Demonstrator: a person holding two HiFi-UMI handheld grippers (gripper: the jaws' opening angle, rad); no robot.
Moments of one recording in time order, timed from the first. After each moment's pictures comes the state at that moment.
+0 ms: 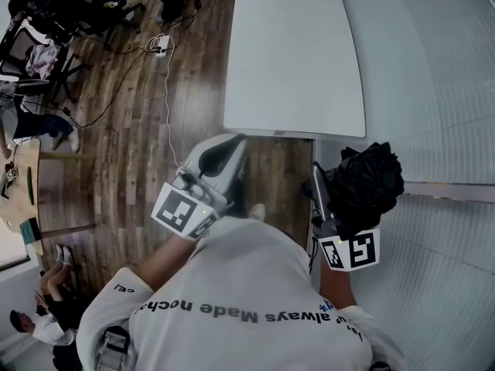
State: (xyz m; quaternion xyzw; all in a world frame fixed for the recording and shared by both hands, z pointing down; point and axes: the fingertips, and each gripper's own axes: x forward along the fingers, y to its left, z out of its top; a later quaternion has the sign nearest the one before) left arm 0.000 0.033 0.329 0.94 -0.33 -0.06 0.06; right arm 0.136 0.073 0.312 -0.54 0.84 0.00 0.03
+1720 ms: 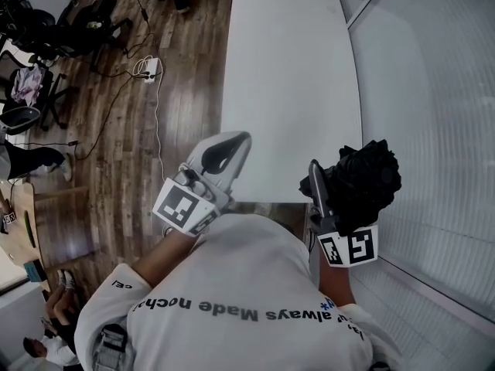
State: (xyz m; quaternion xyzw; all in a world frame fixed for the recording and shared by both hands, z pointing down) left arm 0.039 -0.328 0.353 0.95 -0.31 -0.06 0.07; right arm 0.170 -0.288 0.339 -0.54 0.84 -0.02 0.02
